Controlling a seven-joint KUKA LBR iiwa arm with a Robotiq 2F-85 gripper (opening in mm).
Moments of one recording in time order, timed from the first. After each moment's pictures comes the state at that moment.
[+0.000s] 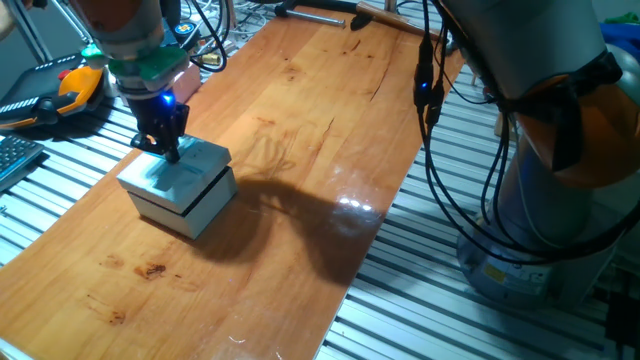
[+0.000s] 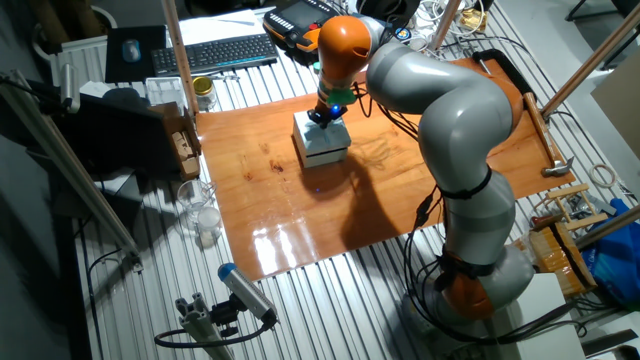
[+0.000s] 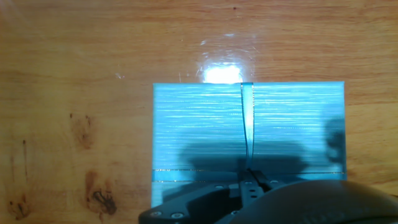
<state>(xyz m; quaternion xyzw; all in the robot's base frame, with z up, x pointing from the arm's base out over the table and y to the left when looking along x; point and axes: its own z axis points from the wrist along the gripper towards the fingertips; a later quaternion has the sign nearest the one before) 0.629 0.154 0.144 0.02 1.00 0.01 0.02</state>
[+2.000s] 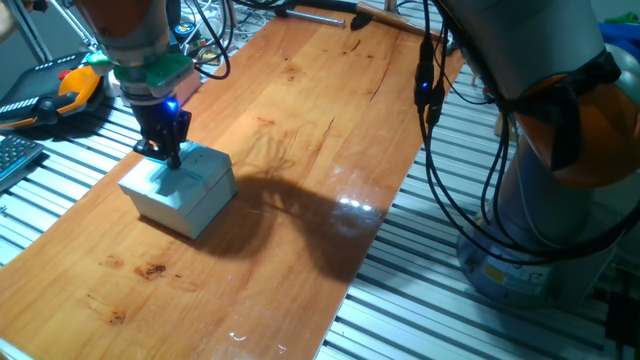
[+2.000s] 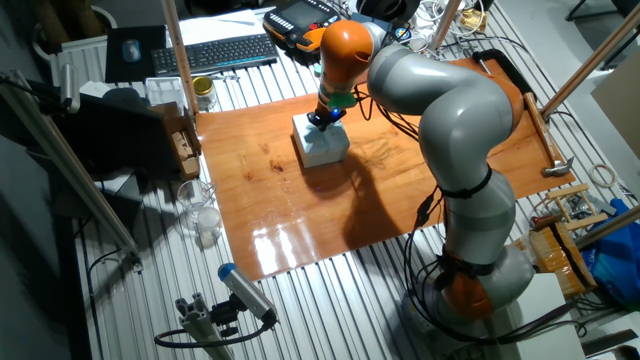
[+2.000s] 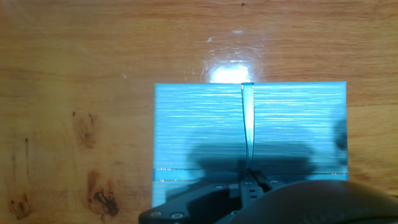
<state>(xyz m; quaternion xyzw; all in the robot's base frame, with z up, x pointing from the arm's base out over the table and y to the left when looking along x) 0.629 0.156 0.131 0.01 1.00 0.02 0.02</state>
